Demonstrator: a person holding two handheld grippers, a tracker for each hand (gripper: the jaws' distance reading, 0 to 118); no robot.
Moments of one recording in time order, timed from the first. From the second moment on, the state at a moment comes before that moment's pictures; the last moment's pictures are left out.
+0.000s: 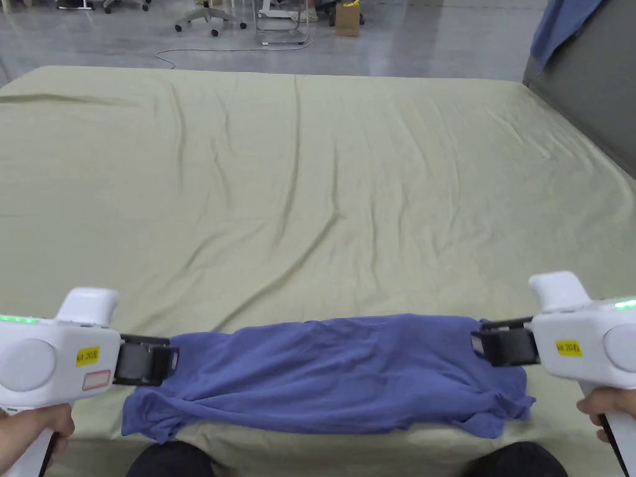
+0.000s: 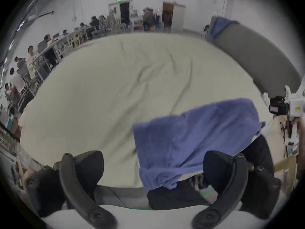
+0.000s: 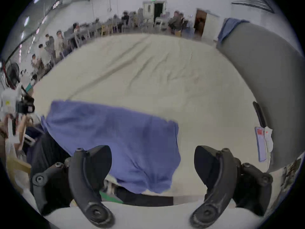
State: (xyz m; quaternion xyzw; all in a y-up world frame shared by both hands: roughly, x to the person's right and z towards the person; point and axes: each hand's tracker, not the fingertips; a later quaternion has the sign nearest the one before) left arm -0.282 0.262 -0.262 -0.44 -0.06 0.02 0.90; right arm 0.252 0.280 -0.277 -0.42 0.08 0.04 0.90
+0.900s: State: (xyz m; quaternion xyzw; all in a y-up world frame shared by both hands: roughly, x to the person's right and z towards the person) left arm -0.376 0.171 -0.284 -0.47 -0.17 0.43 0.75; right arm 0.195 0.262 -0.273 -0.30 0.09 0.00 0.95
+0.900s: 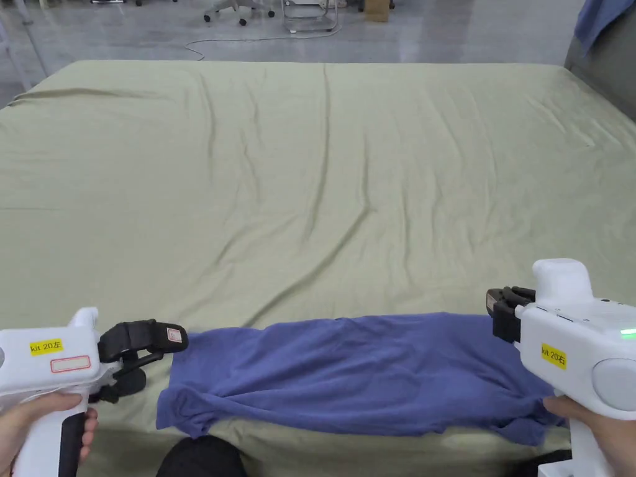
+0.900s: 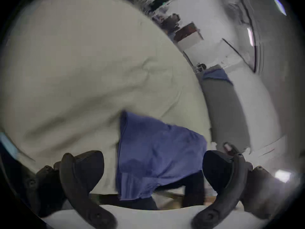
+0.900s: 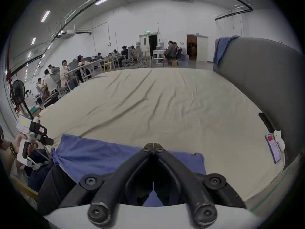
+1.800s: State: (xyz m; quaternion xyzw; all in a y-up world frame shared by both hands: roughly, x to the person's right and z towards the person) left arm -0.354 0.188 -0.332 -0.44 -0.18 0.36 0.80; right arm 0.204 0.253 -0.278 -0.34 0.09 -0.01 0.94
